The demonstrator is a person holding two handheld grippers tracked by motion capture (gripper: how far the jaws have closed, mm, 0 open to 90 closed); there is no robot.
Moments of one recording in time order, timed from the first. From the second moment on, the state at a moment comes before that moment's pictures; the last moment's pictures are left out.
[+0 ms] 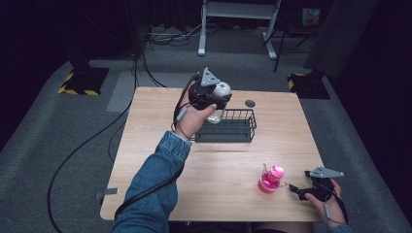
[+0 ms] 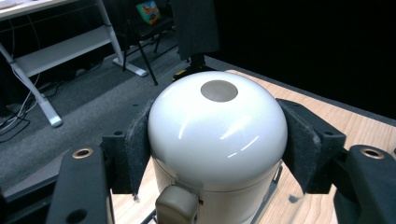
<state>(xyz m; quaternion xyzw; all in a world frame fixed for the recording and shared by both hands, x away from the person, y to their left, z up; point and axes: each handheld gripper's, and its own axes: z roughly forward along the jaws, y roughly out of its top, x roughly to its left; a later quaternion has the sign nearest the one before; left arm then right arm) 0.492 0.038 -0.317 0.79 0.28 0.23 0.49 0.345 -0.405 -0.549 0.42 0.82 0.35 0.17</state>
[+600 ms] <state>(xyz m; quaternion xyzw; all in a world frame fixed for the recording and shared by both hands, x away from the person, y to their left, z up) 0.512 0.034 -0.339 0.78 0.30 0.23 0.49 0.345 -0.405 -0.549 0.42 0.82 0.35 0.17</state>
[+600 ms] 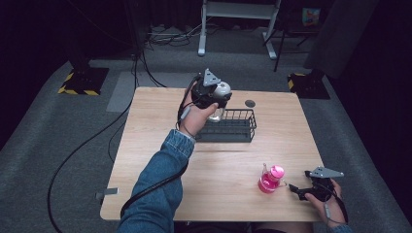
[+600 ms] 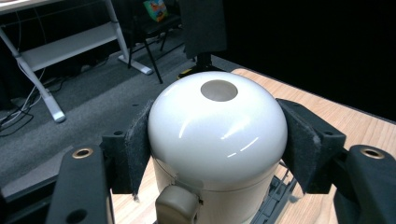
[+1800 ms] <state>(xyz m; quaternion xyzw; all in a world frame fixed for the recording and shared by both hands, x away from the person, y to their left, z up) 0.526 0.039 -0.393 0.79 0.33 0.21 0.47 0.345 -0.405 -0.549 0.42 0.82 0.35 0.17</state>
